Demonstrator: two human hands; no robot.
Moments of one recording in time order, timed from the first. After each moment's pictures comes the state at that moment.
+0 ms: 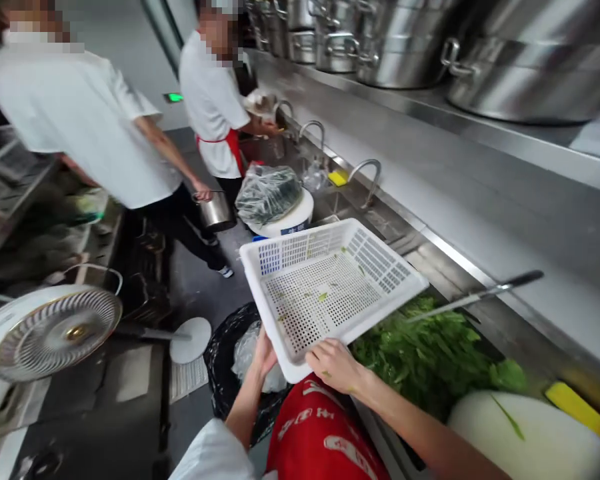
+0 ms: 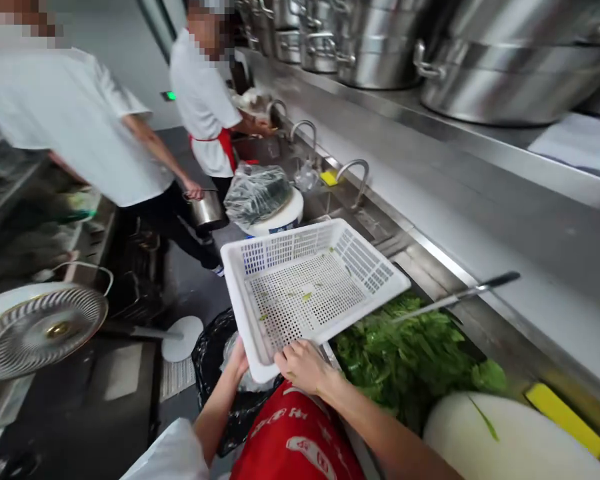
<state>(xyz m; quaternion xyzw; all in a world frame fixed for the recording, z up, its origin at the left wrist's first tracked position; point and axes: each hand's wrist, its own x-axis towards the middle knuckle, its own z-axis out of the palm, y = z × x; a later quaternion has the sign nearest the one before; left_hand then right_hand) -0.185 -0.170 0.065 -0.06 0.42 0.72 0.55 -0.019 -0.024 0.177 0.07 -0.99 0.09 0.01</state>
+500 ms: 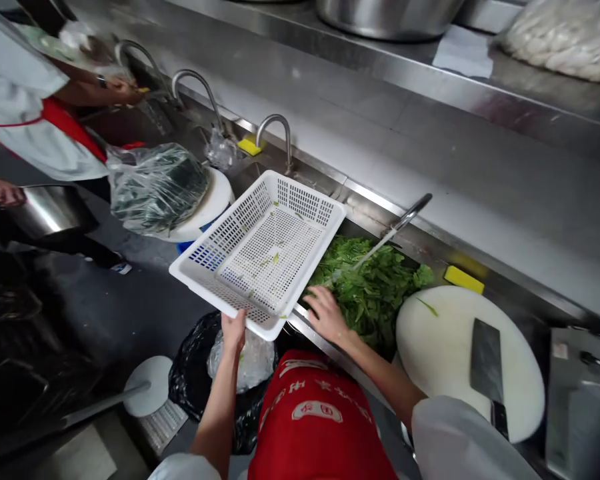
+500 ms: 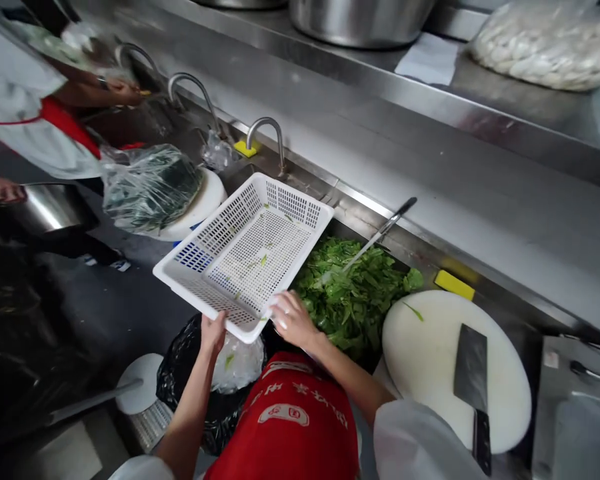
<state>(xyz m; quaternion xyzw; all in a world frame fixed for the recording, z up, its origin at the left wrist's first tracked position) -0.219 -0.080 0.031 0.00 0.69 0.64 0.33 0.029 0.020 0.072 -0.26 -0.93 0.22 0.14</state>
